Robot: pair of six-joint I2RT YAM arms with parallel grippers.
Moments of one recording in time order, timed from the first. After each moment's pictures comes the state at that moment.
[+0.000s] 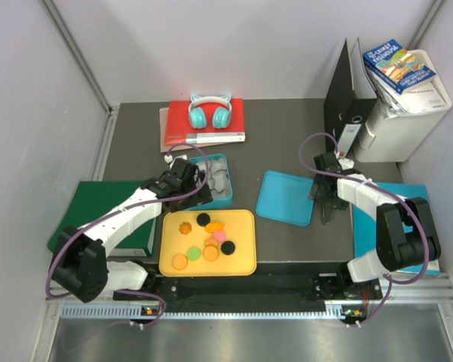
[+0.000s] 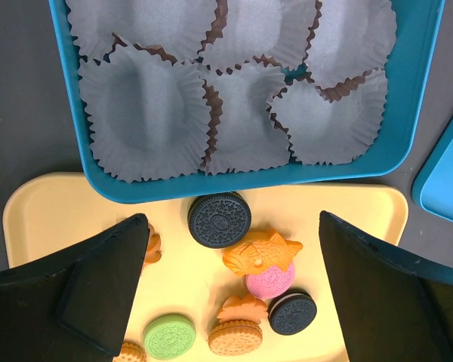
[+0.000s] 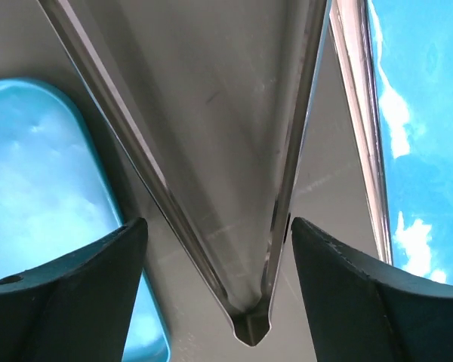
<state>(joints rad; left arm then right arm) -0.53 1.29 0.85 -0.55 -0.12 -0.73 0.23 1.47 0.80 -0.55 0.38 0.60</state>
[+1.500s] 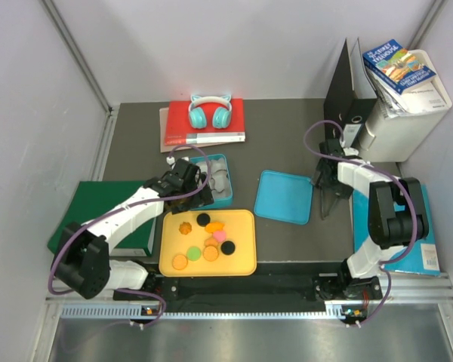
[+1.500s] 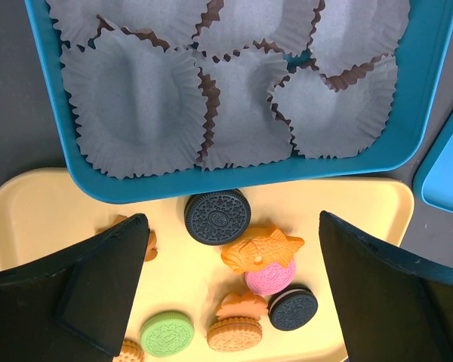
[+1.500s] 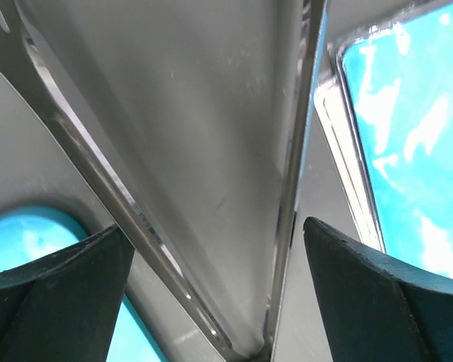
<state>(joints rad) -0.53 1.32 0.85 -0.55 -0.09 -0.73 0.14 1.66 0.97 -0.52 0.39 0.59</state>
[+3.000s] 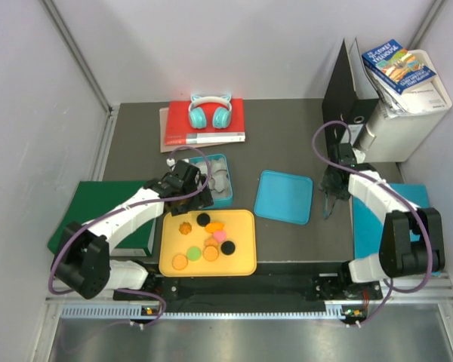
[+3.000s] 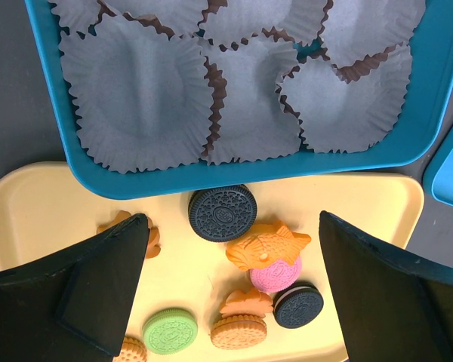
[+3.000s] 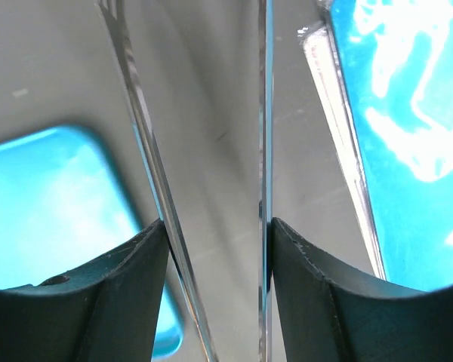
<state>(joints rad) -0.53 1.32 0.83 -0.55 -0.08 -0.73 0.11 1.44 0.88 -0.56 0.28 0.57</state>
